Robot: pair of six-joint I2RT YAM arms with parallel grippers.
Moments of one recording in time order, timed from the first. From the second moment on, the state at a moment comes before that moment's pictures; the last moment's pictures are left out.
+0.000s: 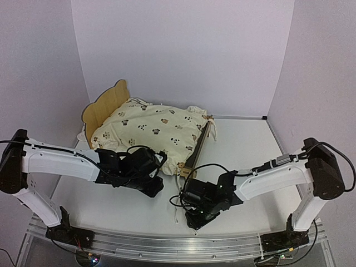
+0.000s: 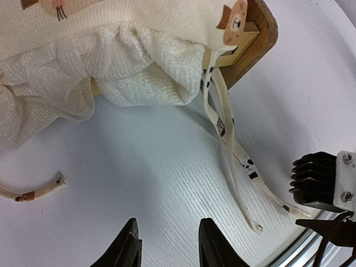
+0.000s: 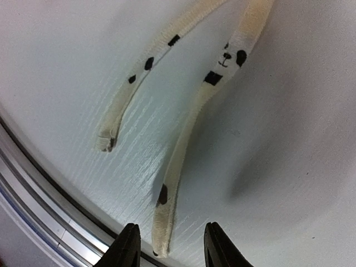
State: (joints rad) left arm -1.15 1.53 0.98 -0.42 -0.20 -0.52; right arm 1.27 1.75 1.03 -0.55 -0.02 0.66
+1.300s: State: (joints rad) left arm -1.14 1.44 0.85 -0.29 -0.21 -0.53; right arm 1.38 1.83 1.06 -0.55 0.32 0.62
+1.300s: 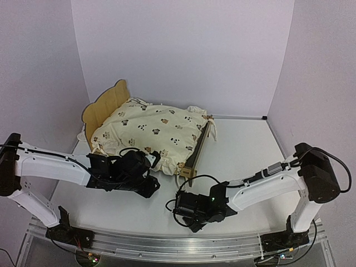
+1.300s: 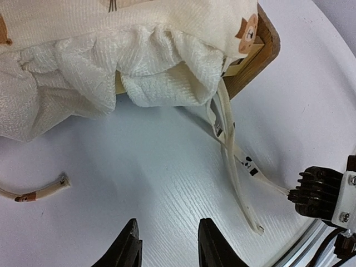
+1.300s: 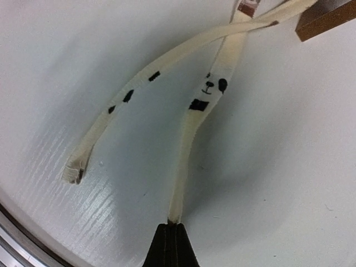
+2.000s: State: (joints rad) left arm -1.12 1.44 0.79 0.01 -0.23 -0.55; right arm 1.33 1.74 1.10 -0.63 0.50 0.45
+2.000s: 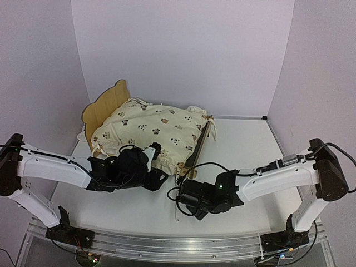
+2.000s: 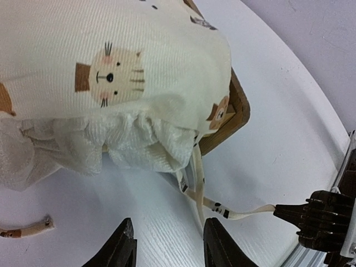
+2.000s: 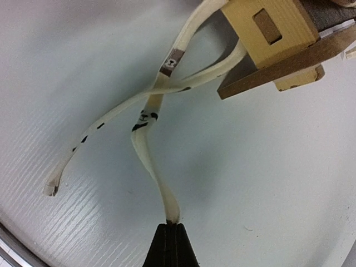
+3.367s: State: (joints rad) left arm -0.99 1.84 0.94 0.29 0.08 -0.38; right arm 1.14 1.69 1.11 -0.62 0.20 0.50
